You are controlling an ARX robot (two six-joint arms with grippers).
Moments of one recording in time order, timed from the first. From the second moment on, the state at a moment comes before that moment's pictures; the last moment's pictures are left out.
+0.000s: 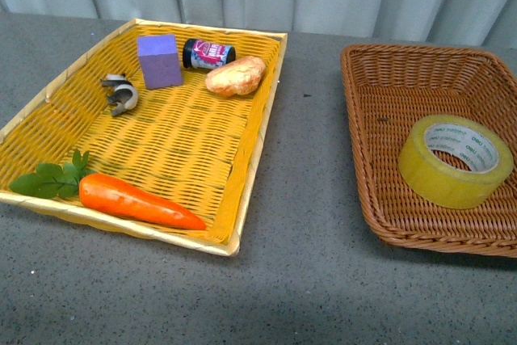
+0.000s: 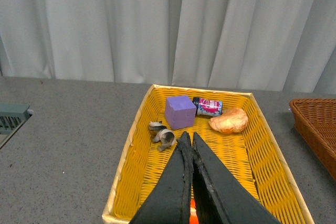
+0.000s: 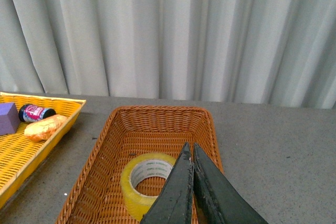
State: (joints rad) left arm 0.00 0.26 0.02 0.26 0.00 0.00; right arm 0.00 0.21 0.00 0.21 0.00 -0.01
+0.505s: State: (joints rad) left arm 0.00 0.01 0.02 0.00 0.00 0.00; right arm 0.00 0.01 0.01 0.00 0.00 -0.01
